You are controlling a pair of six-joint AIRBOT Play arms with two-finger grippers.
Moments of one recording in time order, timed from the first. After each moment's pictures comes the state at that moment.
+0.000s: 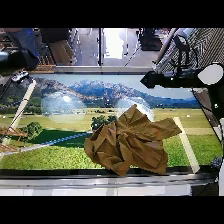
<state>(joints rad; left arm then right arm) -0.04 -1.27 1.92 1.42 -1.21 -1.66 0.09 -1.35 1.78 -1.12 1.17 1.41</state>
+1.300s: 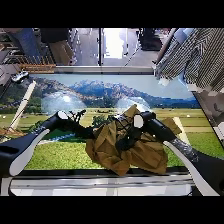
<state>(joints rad) -0.21 -1.80 1.27 0.73 -1.15 -1.21 0.51 -1.44 1.22 -1.24 1.37 1.44</state>
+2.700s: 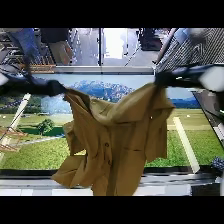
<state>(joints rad) 0.02 -1.48 1.66 0.76 -1.27 -1.29 0.19 -1.36 1.80 -1.54 1.25 1.66</state>
